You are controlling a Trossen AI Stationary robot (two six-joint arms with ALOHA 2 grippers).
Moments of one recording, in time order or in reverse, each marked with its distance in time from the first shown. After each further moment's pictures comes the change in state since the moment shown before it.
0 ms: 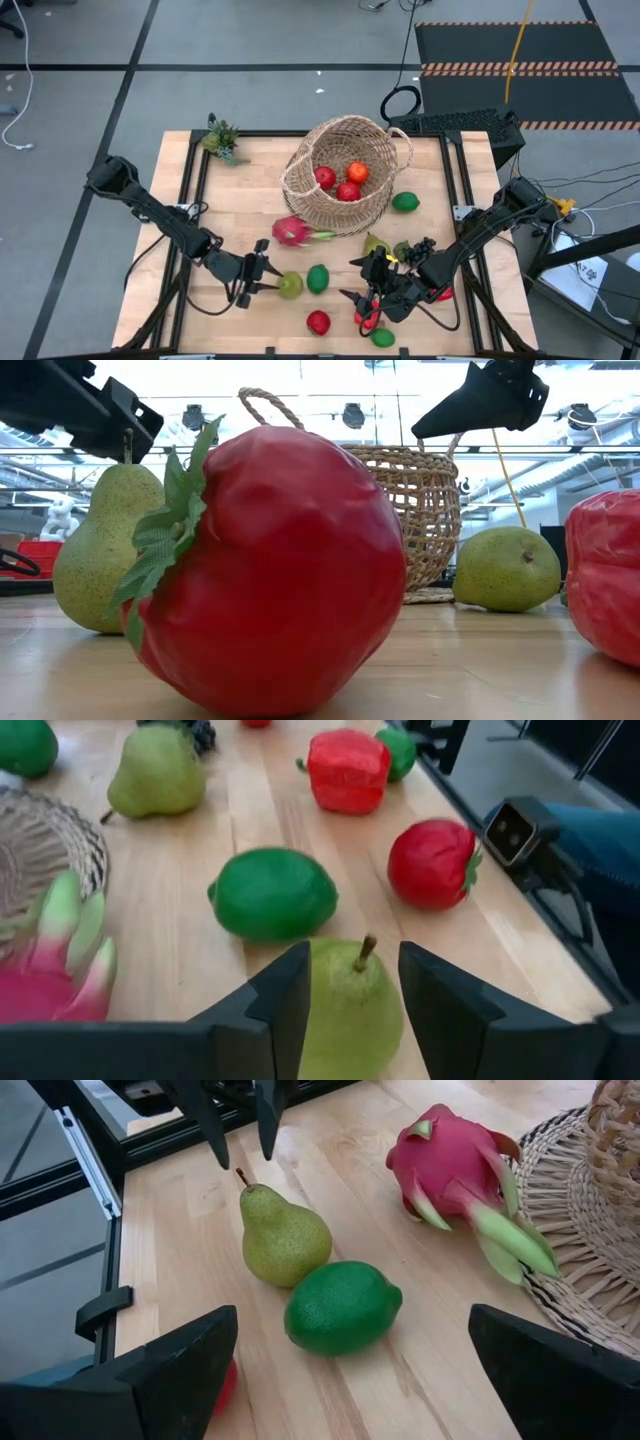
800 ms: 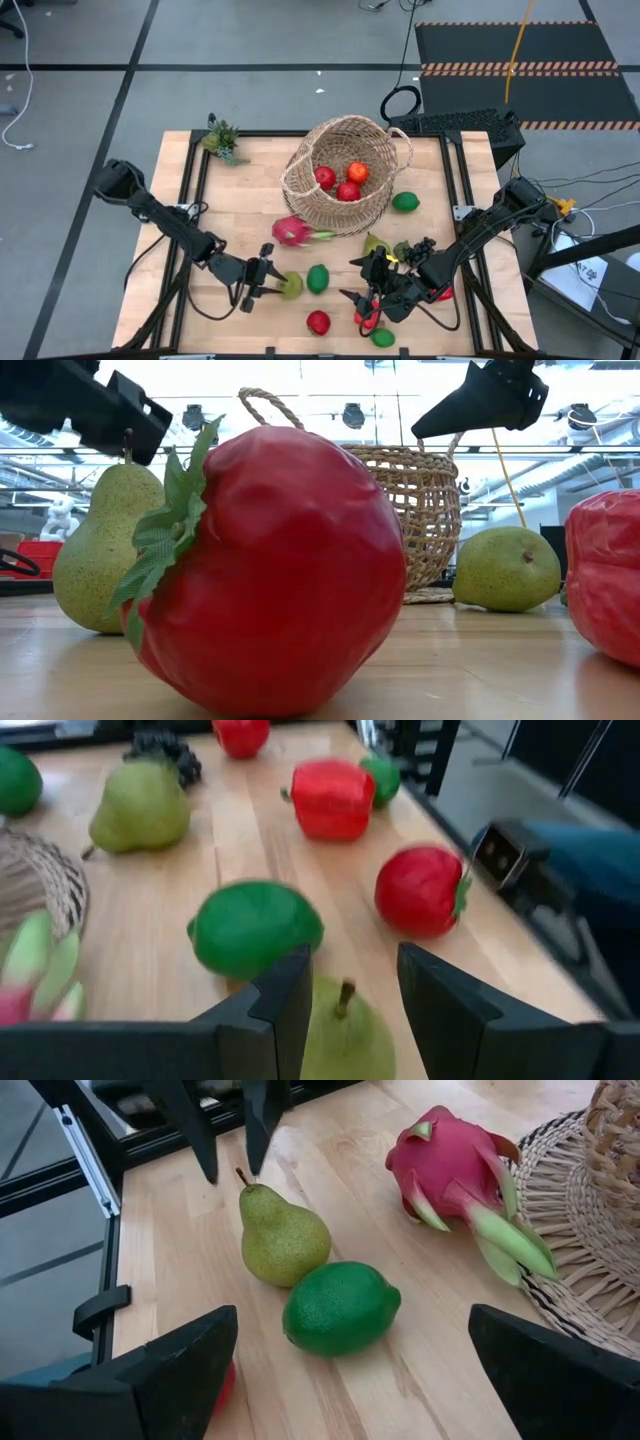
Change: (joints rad) left arm -0.001 0.093 -0.007 0.159 0.008 0.052; right arm 0.000 0.000 0.000 0.000 0.002 -0.009
